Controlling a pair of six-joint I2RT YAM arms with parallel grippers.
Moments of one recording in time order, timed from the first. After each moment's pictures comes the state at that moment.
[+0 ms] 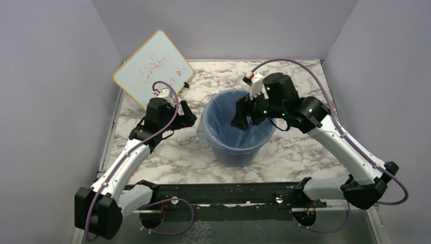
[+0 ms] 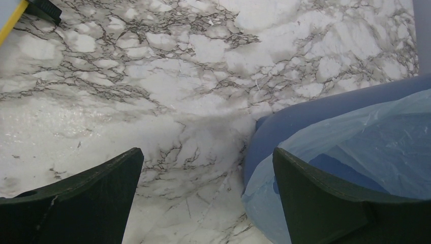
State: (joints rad) left arm -0.32 1.03 0.77 -0.28 0.12 -0.50; right arm 0.71 1.24 1.47 -0.83 -0.25 0.21
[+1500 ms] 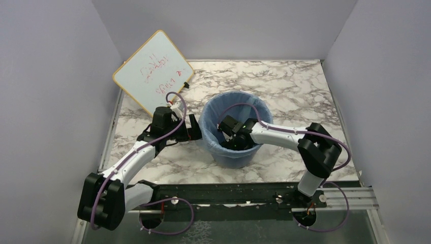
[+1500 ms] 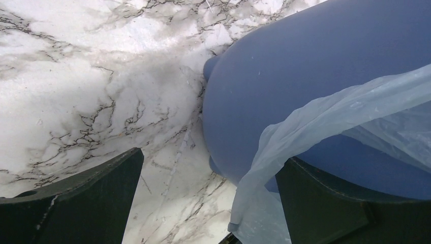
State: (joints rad) left arm -0.32 1.11 0.57 -0.09 0.49 -0.53; right arm 0.92 1.72 1.10 -0.74 -0.03 0.21
